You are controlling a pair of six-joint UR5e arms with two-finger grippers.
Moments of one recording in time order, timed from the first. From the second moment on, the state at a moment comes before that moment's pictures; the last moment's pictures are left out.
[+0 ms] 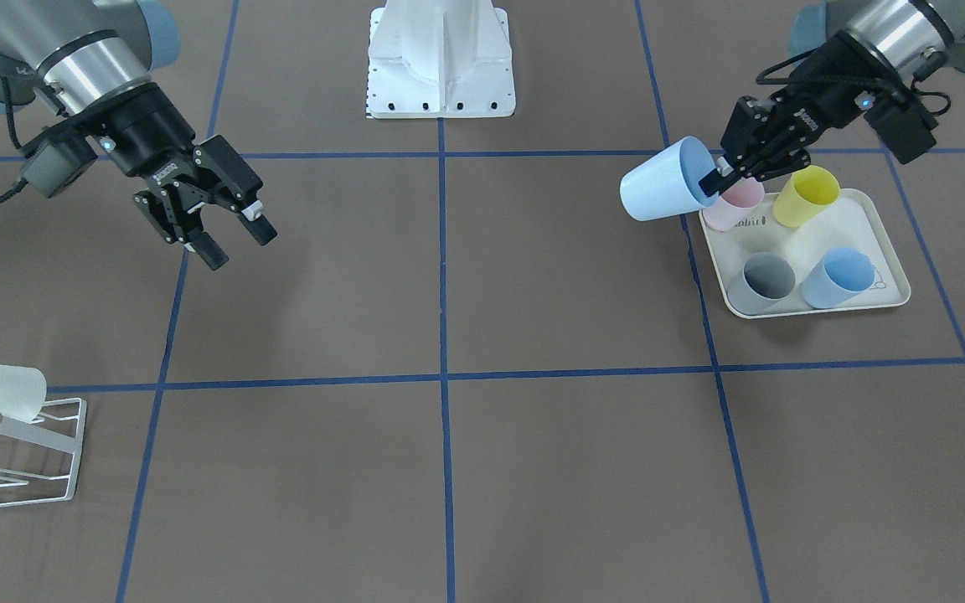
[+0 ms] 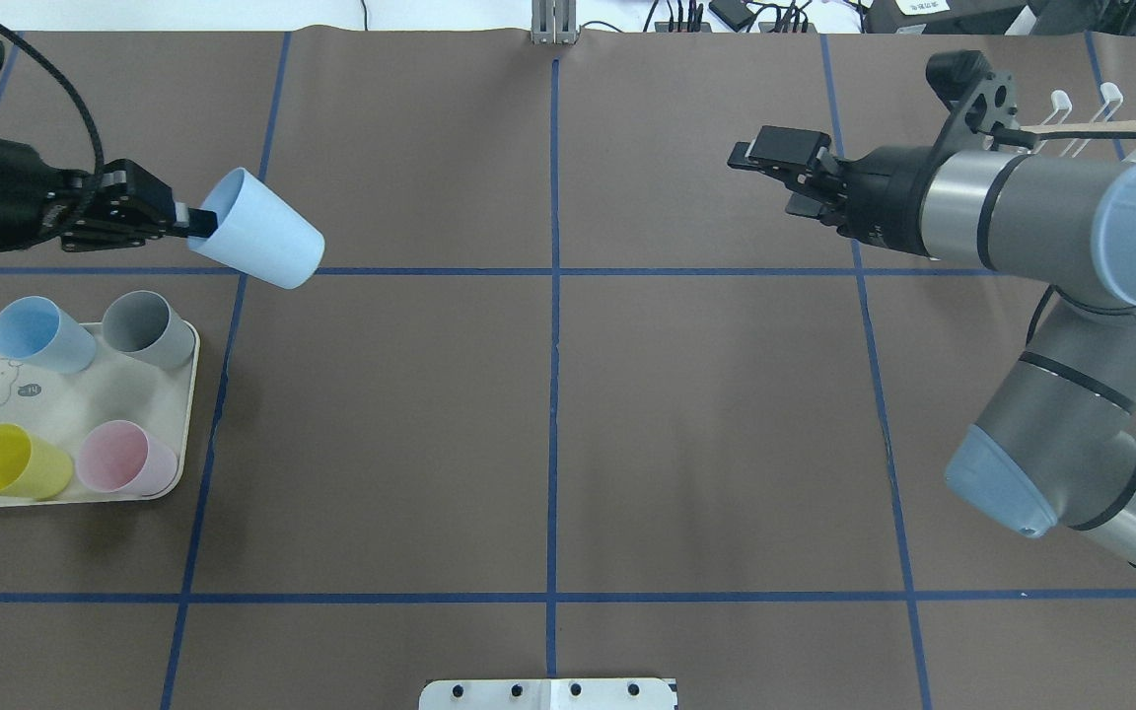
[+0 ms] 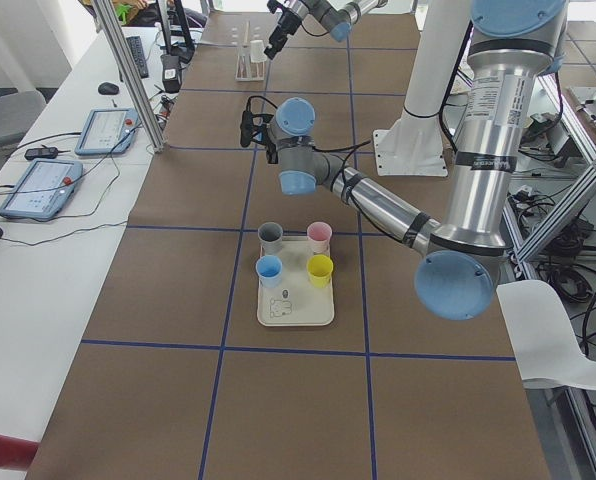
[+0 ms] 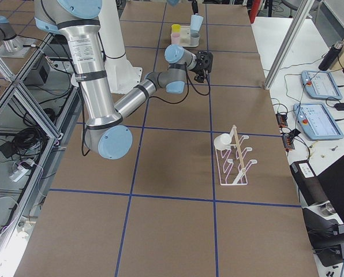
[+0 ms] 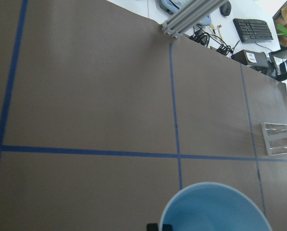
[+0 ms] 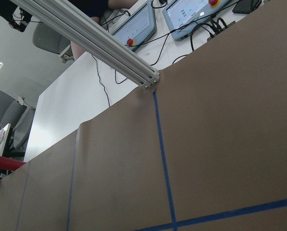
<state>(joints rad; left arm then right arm) -0.97 -1.76 -1.93 -2.52 -2.26 -1.53 0.74 -1.29 1.93 -0.72 1.70 1.61</state>
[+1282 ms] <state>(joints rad) -0.69 -2.00 -1.63 -3.40 -1.82 -2.40 0.71 -1.07 1.94 -0.54 1.81 2.13</state>
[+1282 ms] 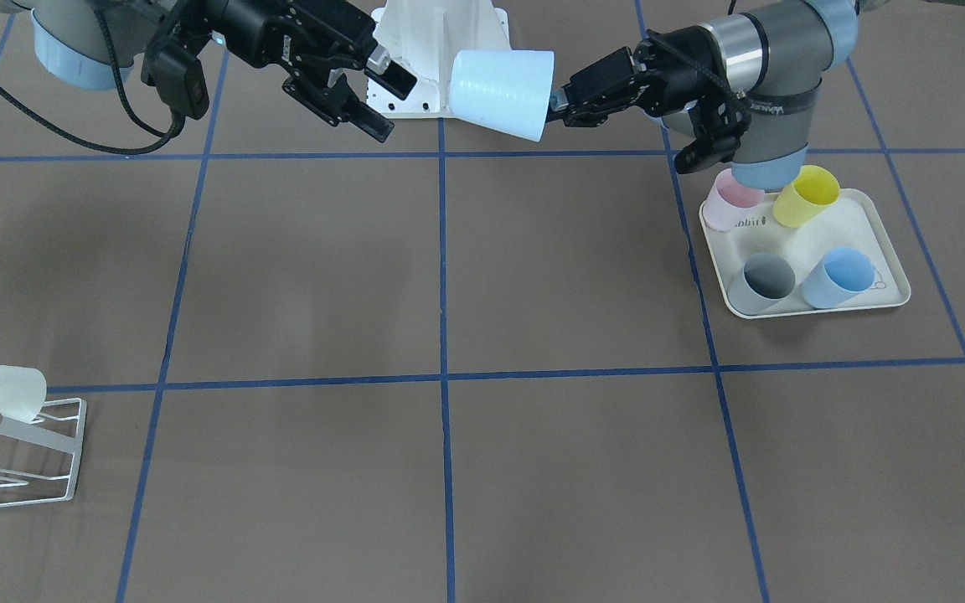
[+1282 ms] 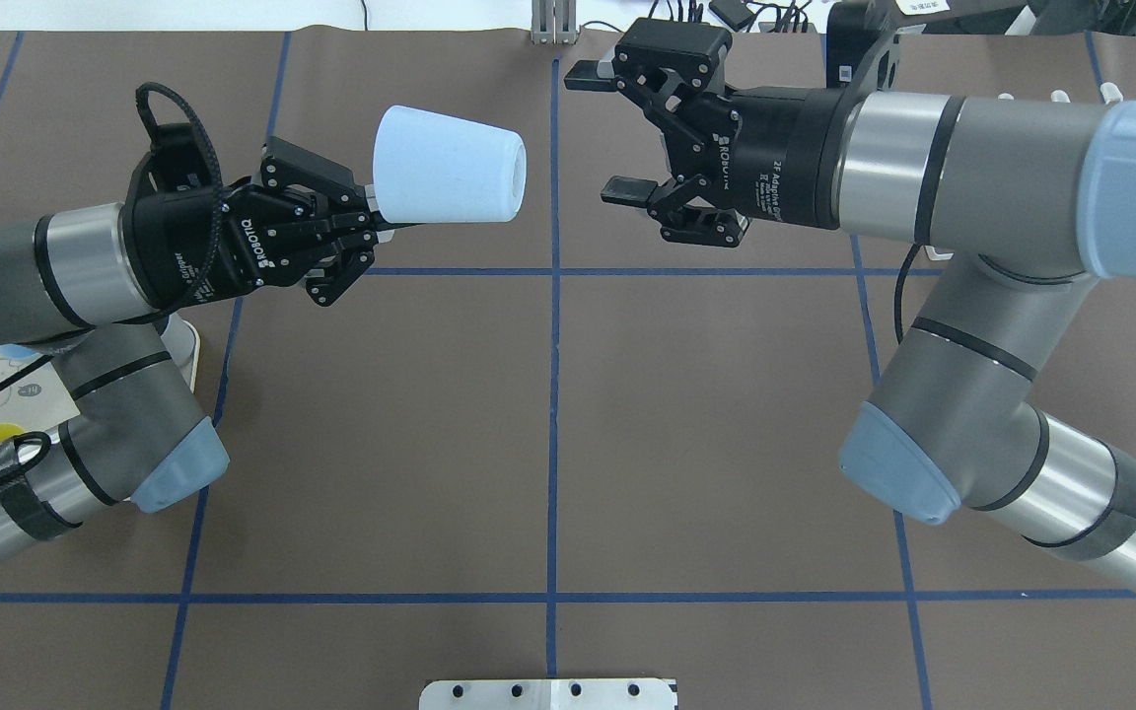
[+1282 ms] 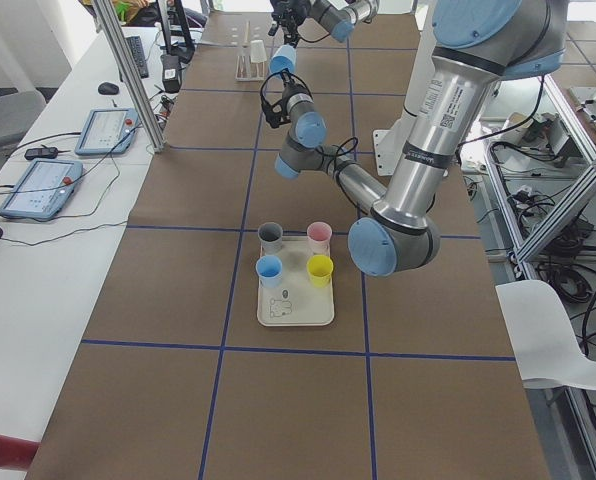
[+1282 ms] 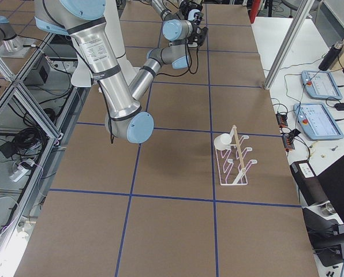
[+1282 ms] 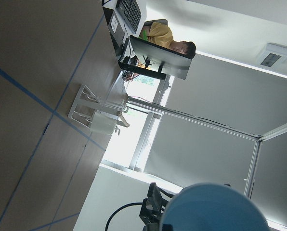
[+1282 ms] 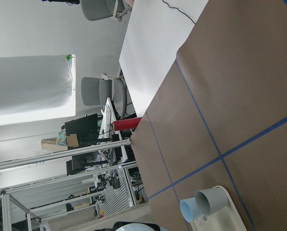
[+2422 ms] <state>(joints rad) -0.66 -2.08 -1.57 -3.43 -1.82 -2.43 0.70 -1.06 1.93 -0.47 1.86 2.18</state>
